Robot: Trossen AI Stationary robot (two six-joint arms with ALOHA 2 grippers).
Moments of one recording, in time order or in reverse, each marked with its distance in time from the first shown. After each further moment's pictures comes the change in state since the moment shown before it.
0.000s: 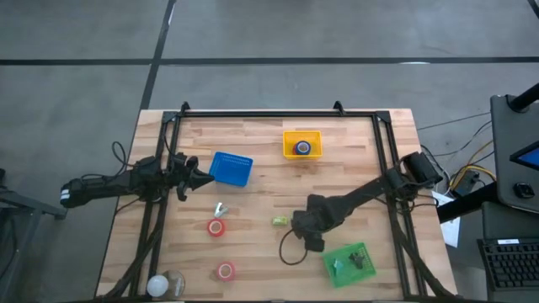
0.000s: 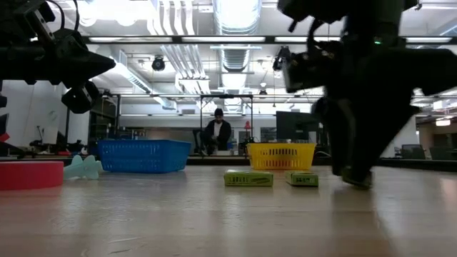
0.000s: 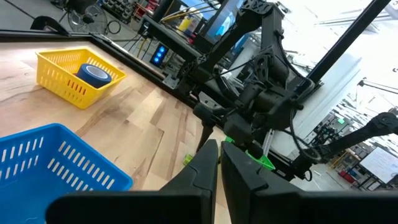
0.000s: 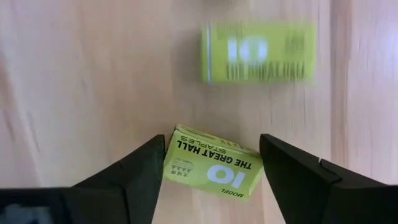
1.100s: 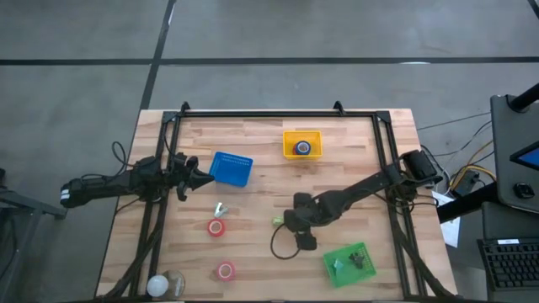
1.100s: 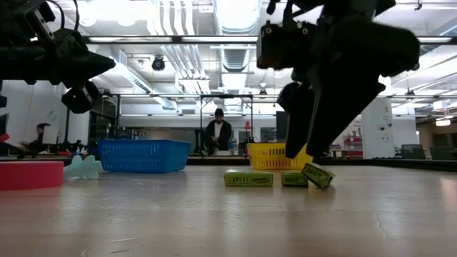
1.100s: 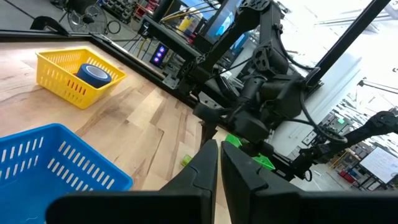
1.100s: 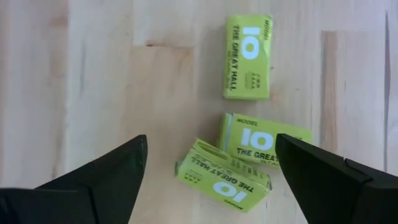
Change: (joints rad) left arm 0.000 0.000 0.000 0.001 0.000 0.000; right arm -0.049 -0.006 0.037 0.145 -0.024 -0.186
